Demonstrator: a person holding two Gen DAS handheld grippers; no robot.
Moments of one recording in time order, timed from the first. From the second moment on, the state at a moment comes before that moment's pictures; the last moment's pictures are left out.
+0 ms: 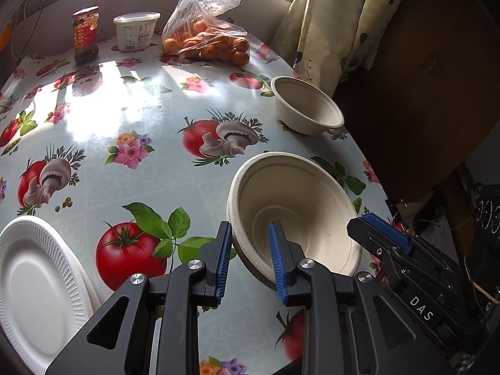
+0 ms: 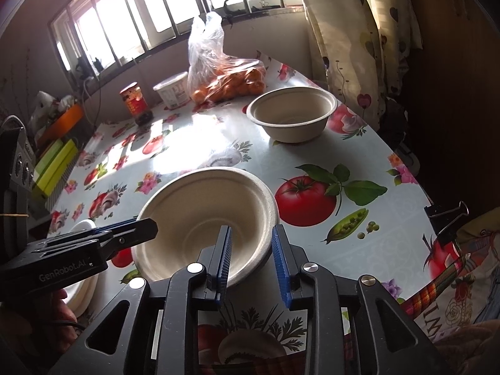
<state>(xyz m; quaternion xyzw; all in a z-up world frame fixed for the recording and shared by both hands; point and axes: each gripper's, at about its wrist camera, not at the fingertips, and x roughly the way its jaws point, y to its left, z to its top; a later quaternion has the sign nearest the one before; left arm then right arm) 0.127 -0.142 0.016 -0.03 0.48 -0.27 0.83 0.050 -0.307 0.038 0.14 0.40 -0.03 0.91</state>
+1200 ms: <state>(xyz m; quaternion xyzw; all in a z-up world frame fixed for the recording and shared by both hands) 0.177 -0.166 0.050 -0.01 0.45 -0.27 0.85 0.077 -0.351 0.061 0.15 0.37 -0.06 0.92</state>
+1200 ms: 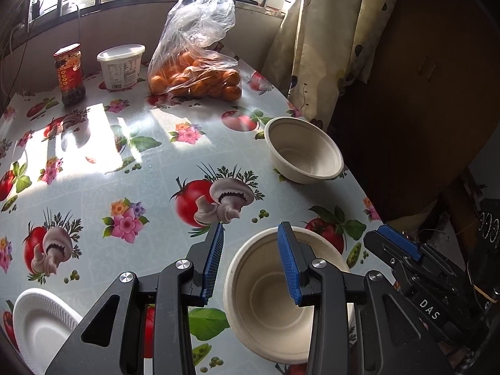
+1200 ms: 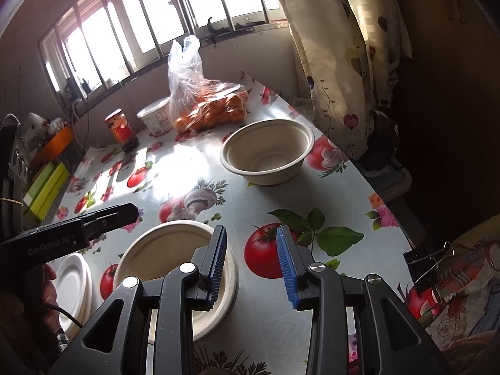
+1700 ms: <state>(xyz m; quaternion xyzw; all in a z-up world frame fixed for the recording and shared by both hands) 0.226 -0.190 0.053 -0.01 0.45 -0.27 0.85 0.111 -0.393 0.061 0.16 0.37 -0.08 0.91</state>
